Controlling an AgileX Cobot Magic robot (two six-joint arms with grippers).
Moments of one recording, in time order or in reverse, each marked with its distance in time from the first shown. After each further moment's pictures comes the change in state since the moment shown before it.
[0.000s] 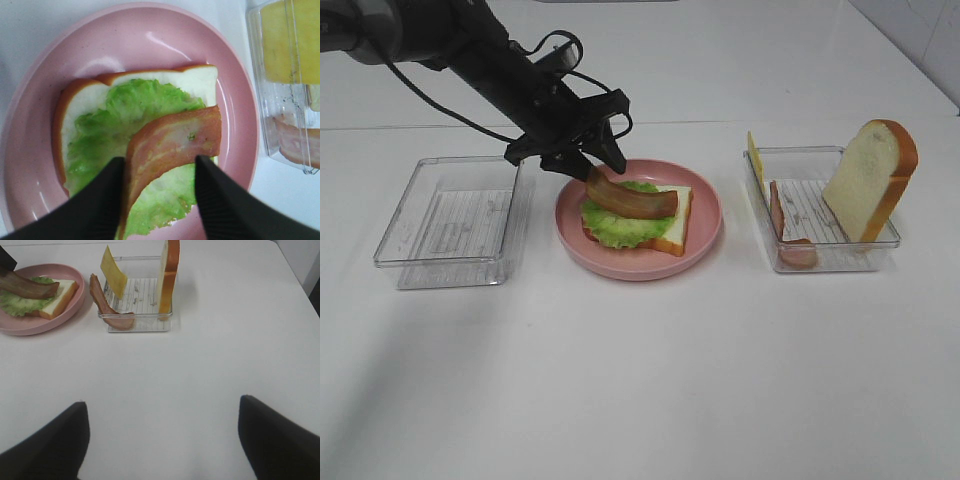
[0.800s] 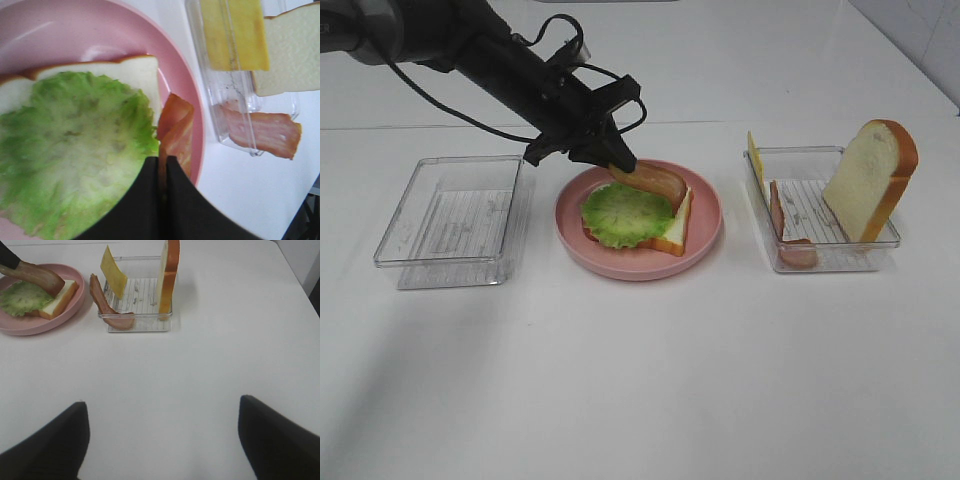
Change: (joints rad) left arm -0.001 0.000 0.000 -0.147 0.048 0.096; right arm 0.000 0.000 0.000 0.000 0.000 0.000
